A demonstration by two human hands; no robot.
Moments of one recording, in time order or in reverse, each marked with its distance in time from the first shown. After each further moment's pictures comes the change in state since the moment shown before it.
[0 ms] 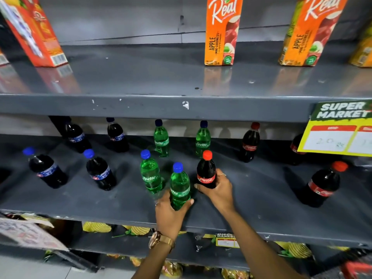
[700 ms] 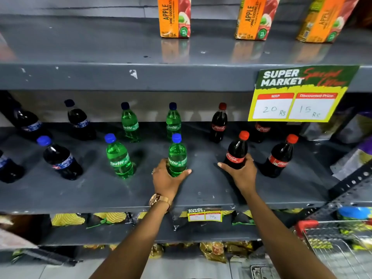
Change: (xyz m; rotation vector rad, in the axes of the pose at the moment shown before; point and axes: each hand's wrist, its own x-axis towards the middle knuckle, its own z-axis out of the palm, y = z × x) left_hand 0.019 0.028 0.070 0.022 -0.072 0.025; right_hand -0.003 0.037 -0.140 -0.149 0.323 0.087
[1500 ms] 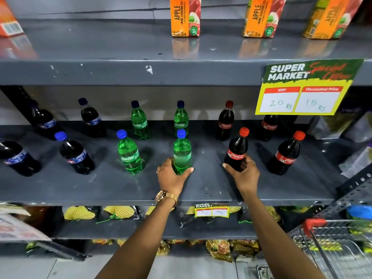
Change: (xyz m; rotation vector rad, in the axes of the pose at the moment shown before) left_hand -0.004 -0.004 -0.005 0.120 0.029 -0.015; right_hand -0.021 0.002 0.014 -0.049 0.043 0.029
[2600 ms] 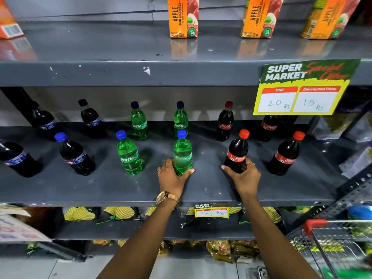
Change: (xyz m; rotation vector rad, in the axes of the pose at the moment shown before) left_hand 0.002 -0.008 0.006 0.079 0.002 0.045; right_hand -0.005 -0.002 -0.001 -0.084 0.067 -0.066
